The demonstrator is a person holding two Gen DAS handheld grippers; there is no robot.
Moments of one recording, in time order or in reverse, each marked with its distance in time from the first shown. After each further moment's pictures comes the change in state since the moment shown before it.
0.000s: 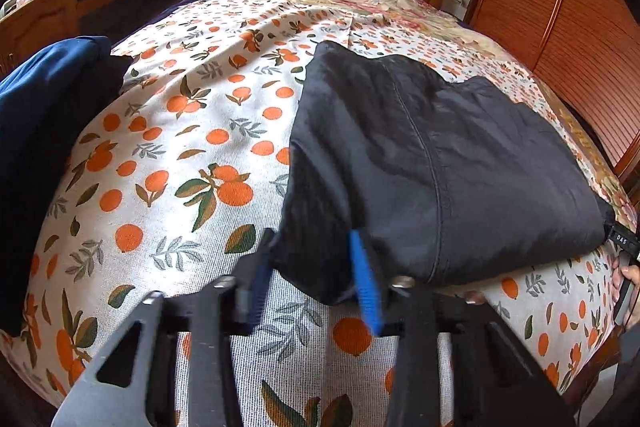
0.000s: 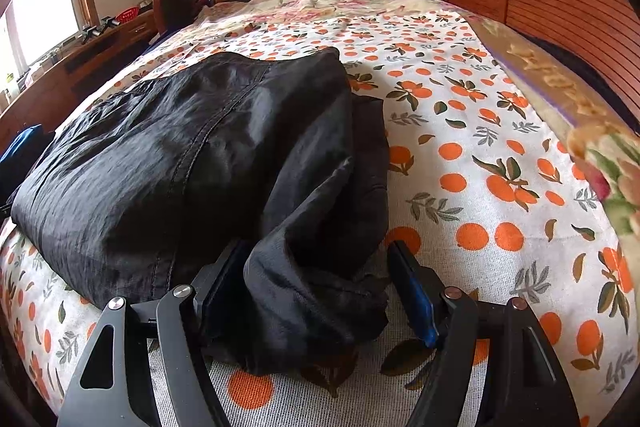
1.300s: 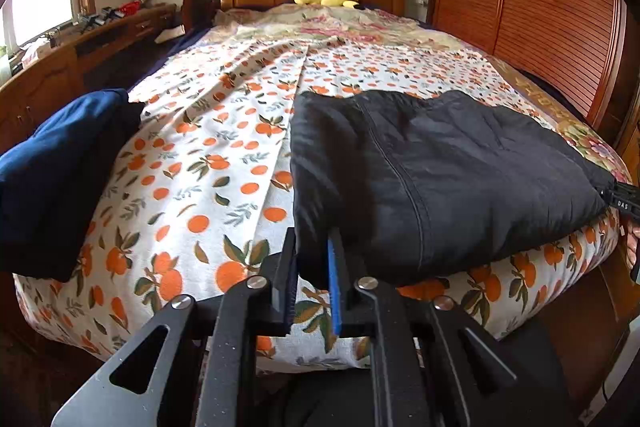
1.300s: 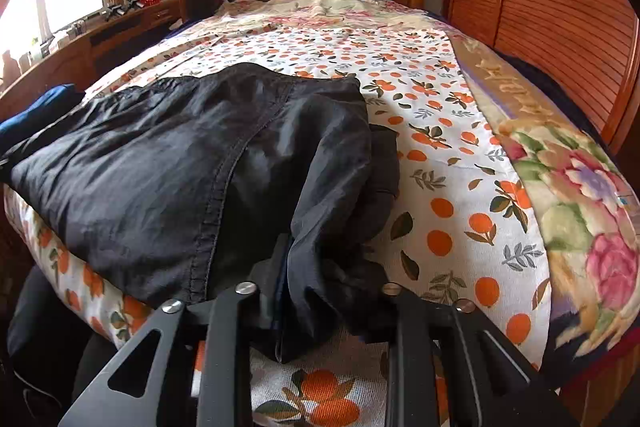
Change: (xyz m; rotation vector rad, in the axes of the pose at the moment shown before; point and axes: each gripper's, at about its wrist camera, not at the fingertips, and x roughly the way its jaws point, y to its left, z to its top) left arm -0.111 -0.057 -0.068 0.159 -0.119 0.035; right arm -0.116 -0.017 -0.064 -0.110 -0.021 -0.031
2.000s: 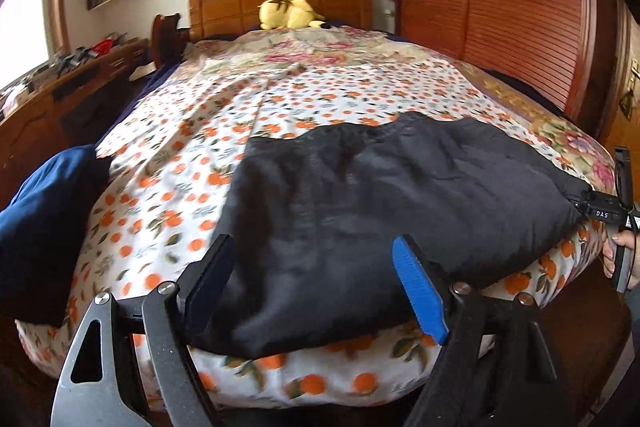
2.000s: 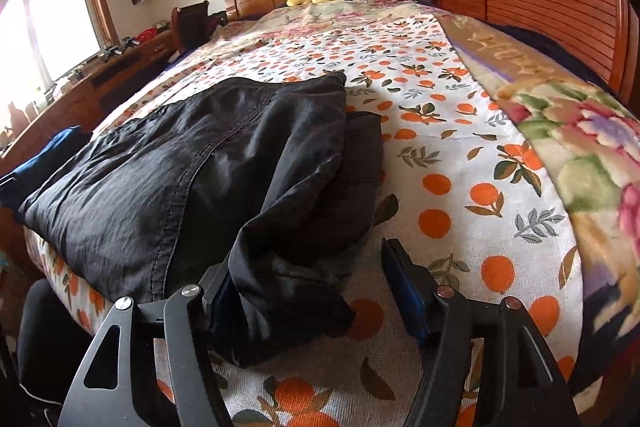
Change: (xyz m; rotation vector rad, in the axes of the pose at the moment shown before) left arm -0.004 -0.072 0.034 0.107 -0.060 -0.055; right arm 0.006 -0.033 -0.025 0.146 -0.050 0.120
